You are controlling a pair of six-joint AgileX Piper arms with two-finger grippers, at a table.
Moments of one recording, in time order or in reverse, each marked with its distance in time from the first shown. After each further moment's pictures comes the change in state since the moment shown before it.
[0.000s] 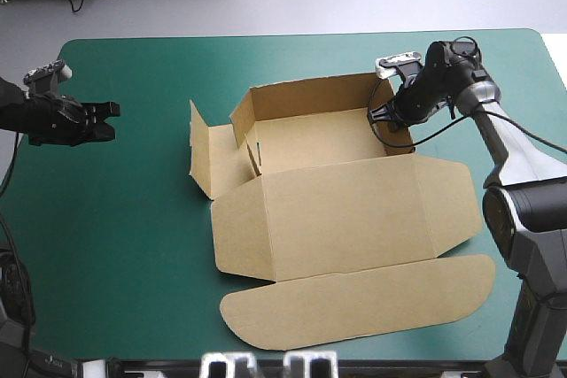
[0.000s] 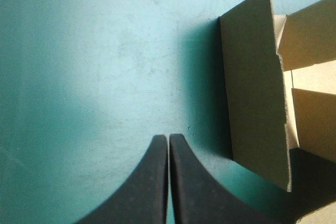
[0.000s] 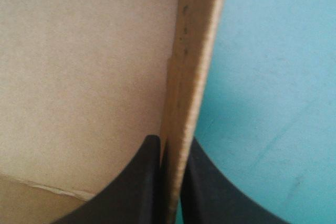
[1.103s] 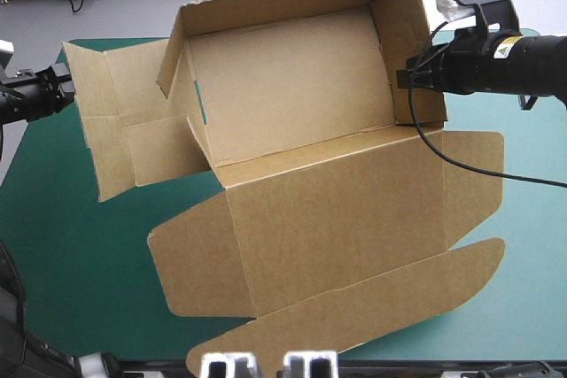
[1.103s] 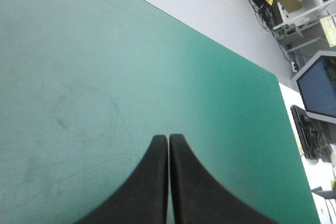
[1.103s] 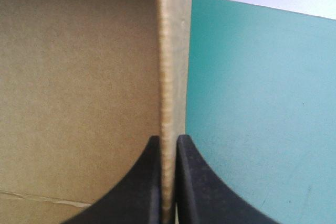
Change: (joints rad) left arm 0.229 0.077 0.007 -0.651 -0.009 0.311; right arm 0.001 -0.638 0.000 0.214 0.024 0.078
